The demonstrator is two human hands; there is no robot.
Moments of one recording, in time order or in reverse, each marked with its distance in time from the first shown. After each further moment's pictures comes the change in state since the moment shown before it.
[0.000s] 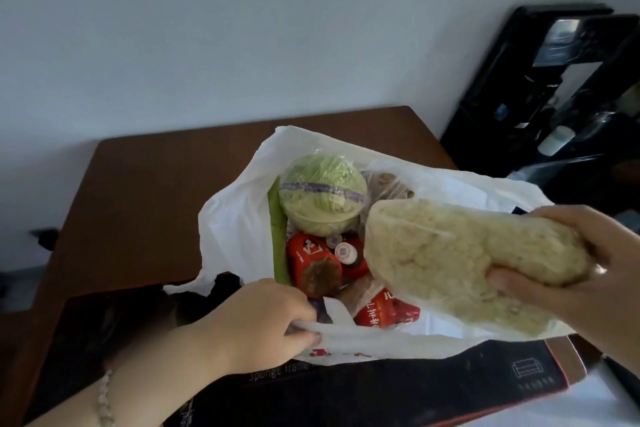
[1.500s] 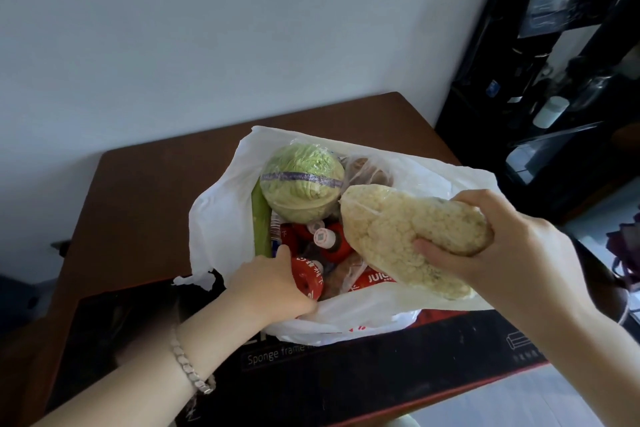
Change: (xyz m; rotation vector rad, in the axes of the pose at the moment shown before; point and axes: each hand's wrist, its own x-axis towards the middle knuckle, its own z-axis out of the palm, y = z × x) left_hand 0.044 0.025 0.020 0.034 -0.098 -0.678; right_hand -0.016 0.009 0.021 -0.278 0.037 0.080
